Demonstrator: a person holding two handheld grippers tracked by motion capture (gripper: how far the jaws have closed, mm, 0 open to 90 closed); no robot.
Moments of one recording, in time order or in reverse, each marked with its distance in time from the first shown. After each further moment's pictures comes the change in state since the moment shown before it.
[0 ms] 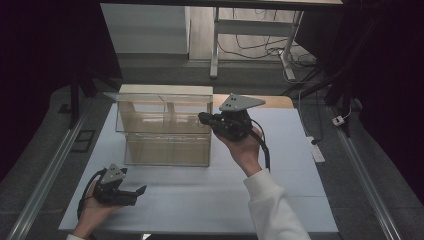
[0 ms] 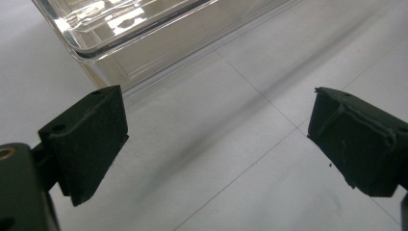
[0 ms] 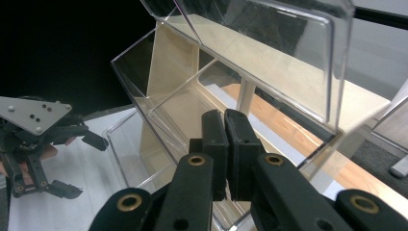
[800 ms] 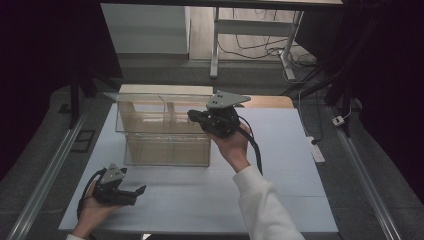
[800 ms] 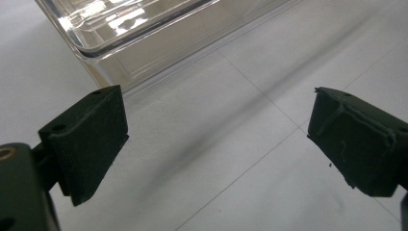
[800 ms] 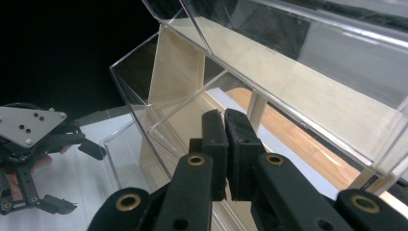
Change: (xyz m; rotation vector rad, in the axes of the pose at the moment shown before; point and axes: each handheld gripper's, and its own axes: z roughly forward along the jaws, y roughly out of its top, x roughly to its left) left arm 0.001 0.000 0.000 0.000 0.002 0.002; right arm 0.005 0.007 0.025 -0.002 0.011 -0.021
